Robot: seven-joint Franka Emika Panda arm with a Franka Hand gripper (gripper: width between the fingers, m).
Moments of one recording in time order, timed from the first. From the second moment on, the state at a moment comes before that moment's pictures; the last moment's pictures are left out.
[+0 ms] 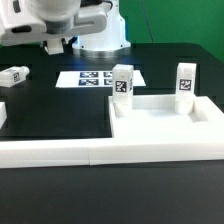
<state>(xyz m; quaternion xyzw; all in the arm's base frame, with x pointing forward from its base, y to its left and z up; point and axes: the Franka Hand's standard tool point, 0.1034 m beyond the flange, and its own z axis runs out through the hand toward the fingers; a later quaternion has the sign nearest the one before) 0.373 -0.120 0.096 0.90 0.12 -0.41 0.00</state>
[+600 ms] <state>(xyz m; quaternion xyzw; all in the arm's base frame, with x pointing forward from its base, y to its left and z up) 0.450 -0.075 0.143 0.96 0.14 -0.23 0.00</state>
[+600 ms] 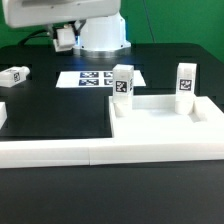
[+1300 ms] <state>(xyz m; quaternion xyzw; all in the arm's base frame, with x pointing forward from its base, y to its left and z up) 0.497 -0.049 0.163 0.99 0.13 -0.01 0.00</state>
